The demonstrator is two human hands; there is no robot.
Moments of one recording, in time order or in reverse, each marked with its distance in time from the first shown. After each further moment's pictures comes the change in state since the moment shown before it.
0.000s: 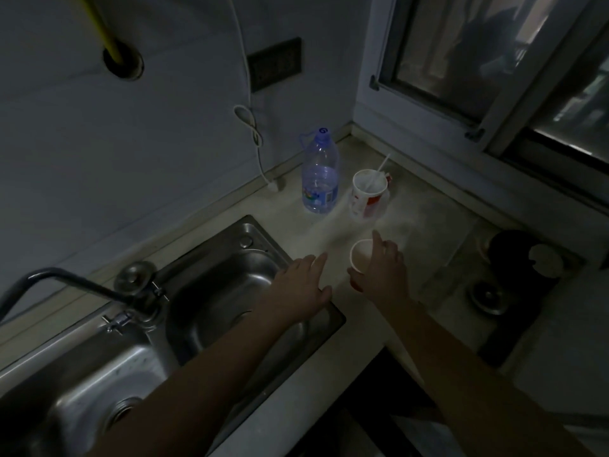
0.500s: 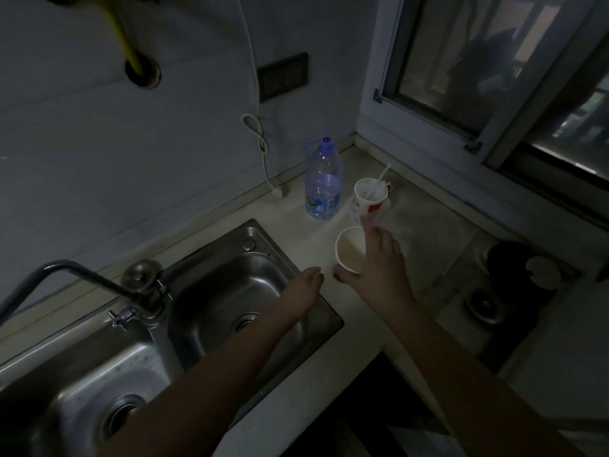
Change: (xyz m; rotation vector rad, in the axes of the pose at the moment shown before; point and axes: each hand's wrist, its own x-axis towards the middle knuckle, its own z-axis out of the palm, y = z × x) left_hand 0.002 0.011 0.010 -0.883 0.004 -0.345; right_hand -0.026 -0.038 -0.060 0.106 0.112 -0.271
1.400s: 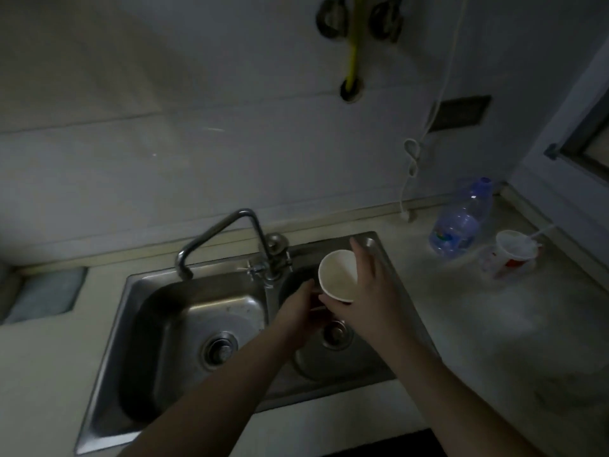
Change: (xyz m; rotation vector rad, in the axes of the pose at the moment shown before) left_hand -0.128 -0.104 -0.117 -1.055 0.407 -0.215; right_hand -0.065 -0.197 0.041 0.237 -0.308 -0.416
